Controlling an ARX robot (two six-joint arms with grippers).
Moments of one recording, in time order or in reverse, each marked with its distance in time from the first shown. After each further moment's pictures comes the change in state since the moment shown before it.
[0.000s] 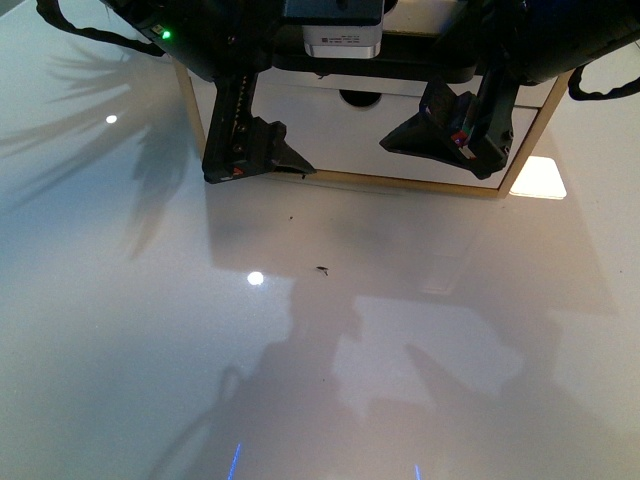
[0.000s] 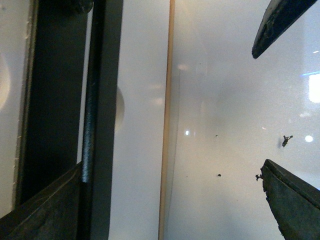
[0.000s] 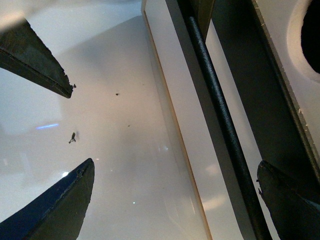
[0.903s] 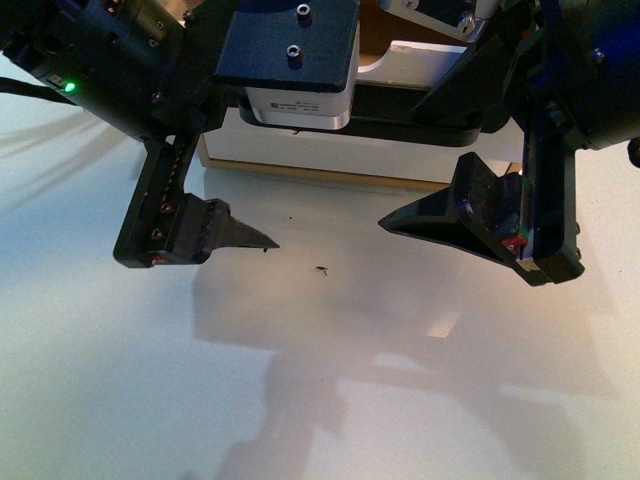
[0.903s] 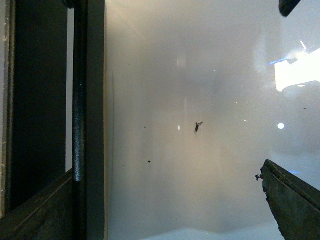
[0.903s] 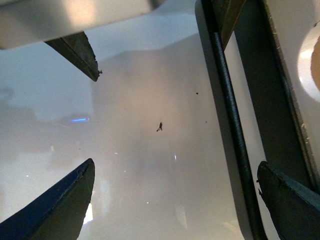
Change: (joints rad) left arm -0.012 -0.219 -0.274 -0.029 0.016 0.043; right arm 0.069 -0.242 -0.256 -0.023 -0.046 -0.010
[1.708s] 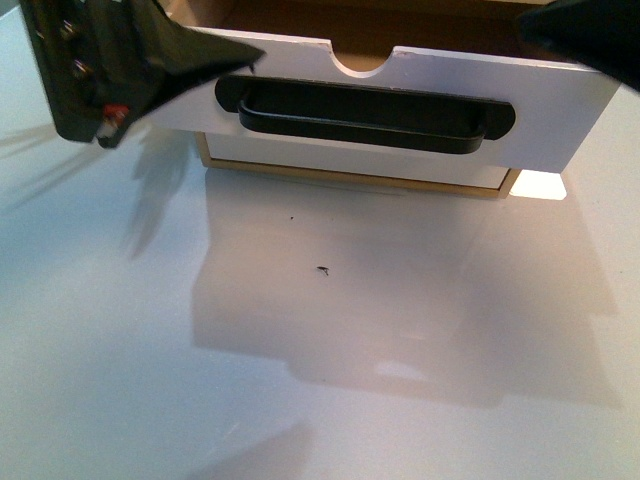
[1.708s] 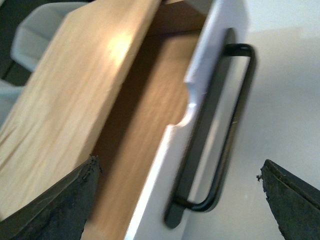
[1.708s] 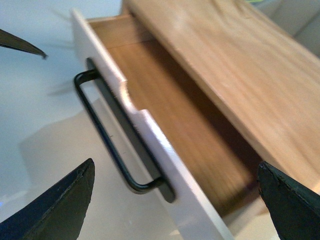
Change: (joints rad) left arm 0.120 -0.351 -0.363 0.686 0.074 -0.472; right arm -0.168 -0.410 -0.275 0.373 0.003 0.334
